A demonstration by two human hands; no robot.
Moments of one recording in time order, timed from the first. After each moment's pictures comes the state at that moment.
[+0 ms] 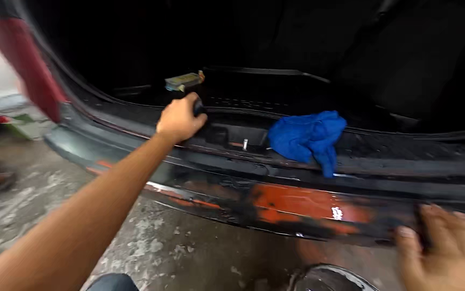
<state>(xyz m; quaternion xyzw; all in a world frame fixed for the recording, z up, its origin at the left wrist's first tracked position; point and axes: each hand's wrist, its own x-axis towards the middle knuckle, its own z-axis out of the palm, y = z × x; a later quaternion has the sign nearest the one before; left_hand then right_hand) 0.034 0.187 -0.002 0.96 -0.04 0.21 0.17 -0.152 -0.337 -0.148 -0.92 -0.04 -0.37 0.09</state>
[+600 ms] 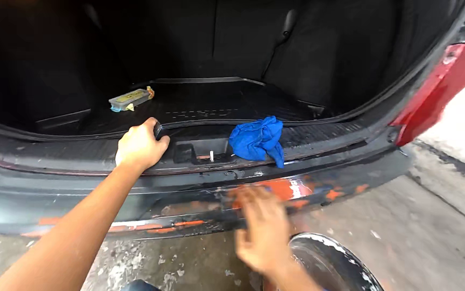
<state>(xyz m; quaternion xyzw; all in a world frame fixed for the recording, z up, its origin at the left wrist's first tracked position) 0.032 0.184 0.001 0.97 -0.02 0.18 0.16 -0.159 -0.093 -0.135 -0.94 -0.11 -0.32 0.08</state>
